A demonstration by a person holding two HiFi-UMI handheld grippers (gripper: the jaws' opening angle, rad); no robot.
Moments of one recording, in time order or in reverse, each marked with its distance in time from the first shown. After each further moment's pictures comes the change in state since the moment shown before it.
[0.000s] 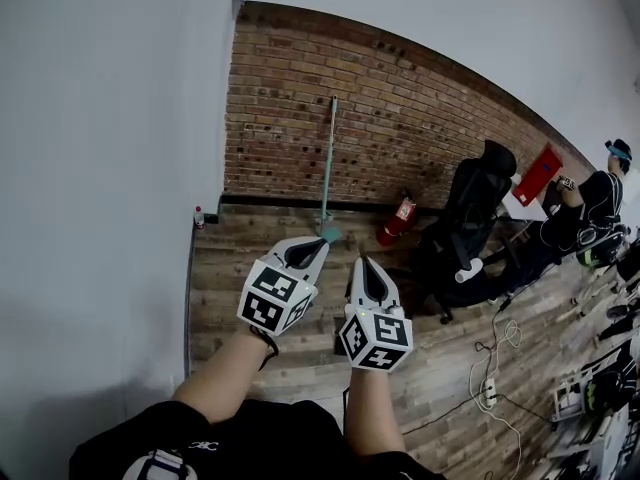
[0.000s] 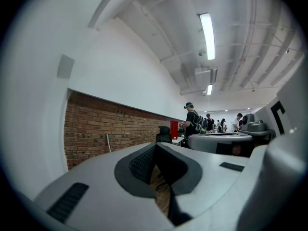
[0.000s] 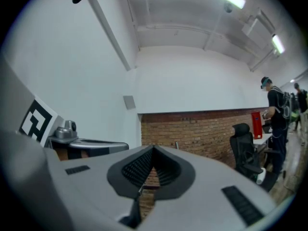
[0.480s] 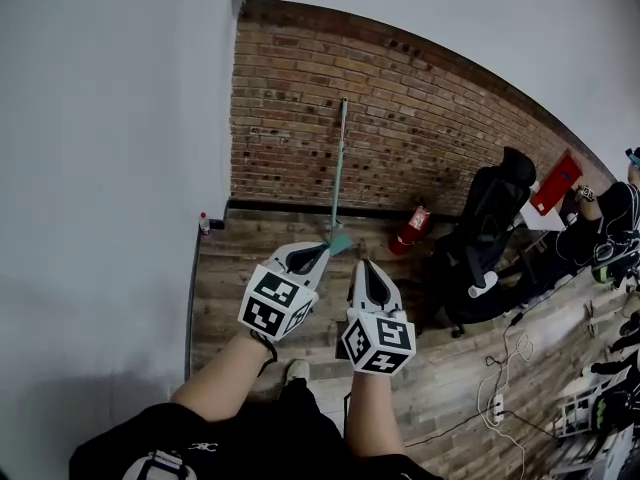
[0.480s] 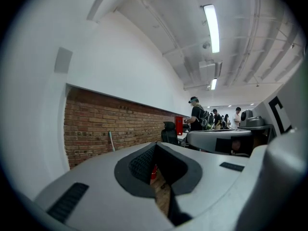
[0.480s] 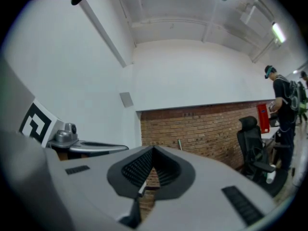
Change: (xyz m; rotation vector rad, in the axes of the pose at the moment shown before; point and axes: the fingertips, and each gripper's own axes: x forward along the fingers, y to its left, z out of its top) left arm 0.079 0.045 -0.016 0.012 0.043 0.035; right arm 0.083 -0.044 -0.015 0.036 0.014 0.045
